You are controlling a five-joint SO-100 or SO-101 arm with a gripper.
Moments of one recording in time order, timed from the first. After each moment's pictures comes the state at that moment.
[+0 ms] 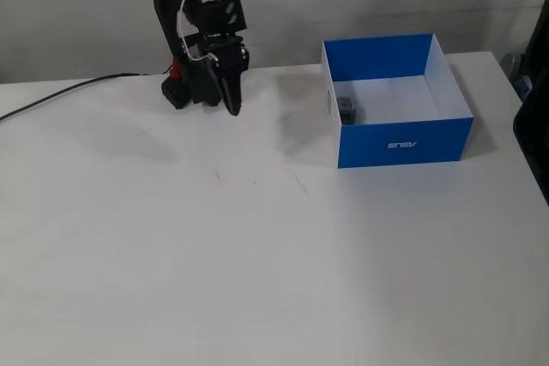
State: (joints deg) arm 20.5 135.5 118.9 80.9 -7.7
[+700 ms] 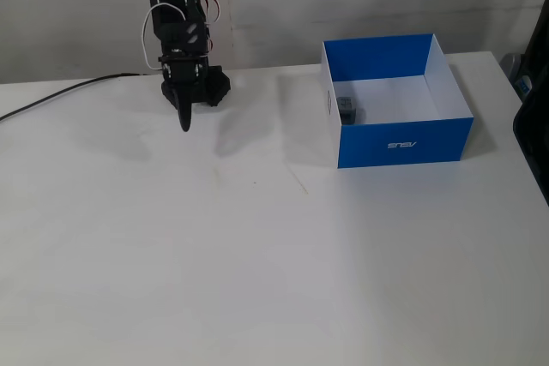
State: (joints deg) arm -2.5 168.1 150.2 72.1 -18.0
